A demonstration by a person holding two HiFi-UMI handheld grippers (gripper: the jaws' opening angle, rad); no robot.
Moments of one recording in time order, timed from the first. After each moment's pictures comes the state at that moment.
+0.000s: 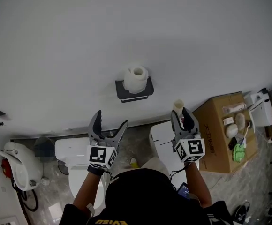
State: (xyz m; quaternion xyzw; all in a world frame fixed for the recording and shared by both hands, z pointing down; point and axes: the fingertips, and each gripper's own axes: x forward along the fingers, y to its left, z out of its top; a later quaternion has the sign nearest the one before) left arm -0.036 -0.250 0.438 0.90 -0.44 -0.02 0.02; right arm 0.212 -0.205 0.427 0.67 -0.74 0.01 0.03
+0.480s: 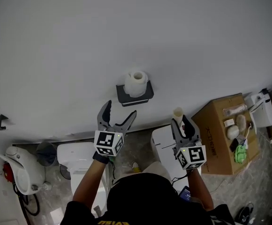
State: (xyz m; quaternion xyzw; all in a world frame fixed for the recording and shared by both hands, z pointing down) left arm 0.008 -0.291 0.432 0.91 -0.40 -0.01 0.02; right arm 0.201 -0.181 0.423 0.66 -0.75 0.01 0.04
